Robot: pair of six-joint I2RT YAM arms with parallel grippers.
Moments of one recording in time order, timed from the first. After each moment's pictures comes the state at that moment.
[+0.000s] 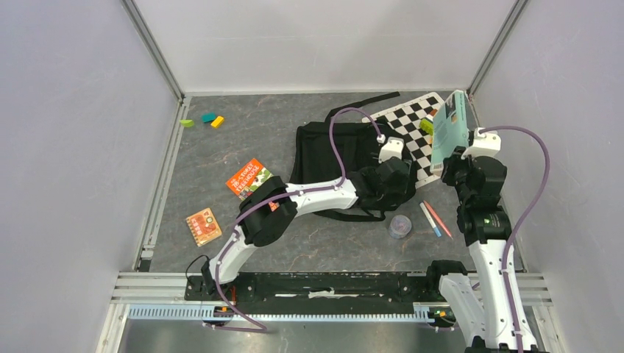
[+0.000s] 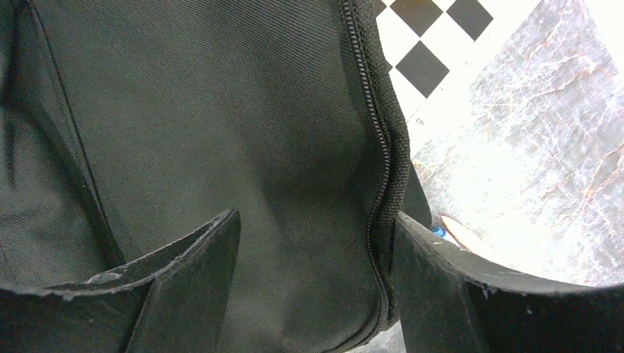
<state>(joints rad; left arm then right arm) -1.11 2.23 1.73 -0.10 -0.48 -0.58 -0.04 0.68 0.75 -0.36 0.11 0.10</state>
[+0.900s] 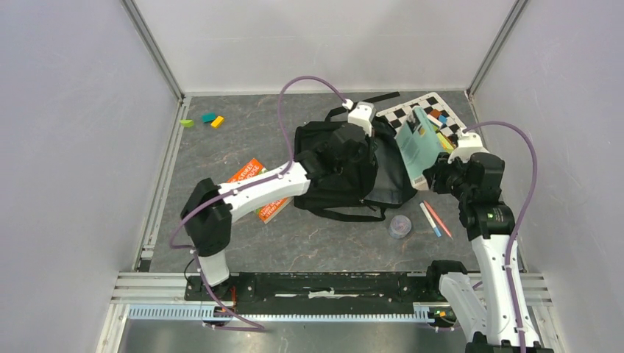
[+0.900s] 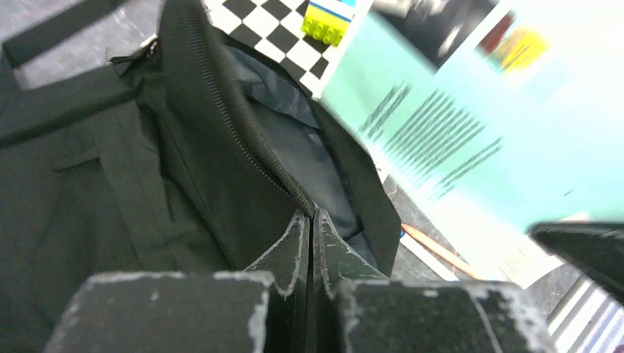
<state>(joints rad) -1.00 1.84 1.51 -0.03 -0.30 -0.44 -0.04 0.73 0.83 -0.54 -0.17 0.06</state>
